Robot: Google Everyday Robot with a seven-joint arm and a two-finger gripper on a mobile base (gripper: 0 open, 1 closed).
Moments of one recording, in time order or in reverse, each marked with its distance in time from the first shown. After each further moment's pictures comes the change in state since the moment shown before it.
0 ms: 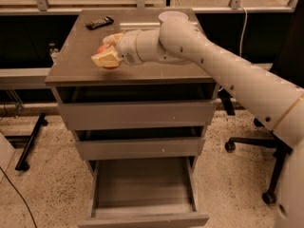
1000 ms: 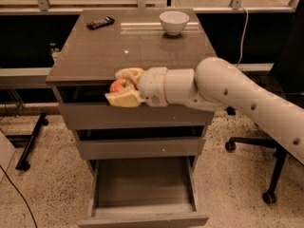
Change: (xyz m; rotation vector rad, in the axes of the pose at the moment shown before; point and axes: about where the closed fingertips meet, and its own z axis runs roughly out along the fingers) arm 0.035 0.109 -0.091 -0.073 -0.072 0.038
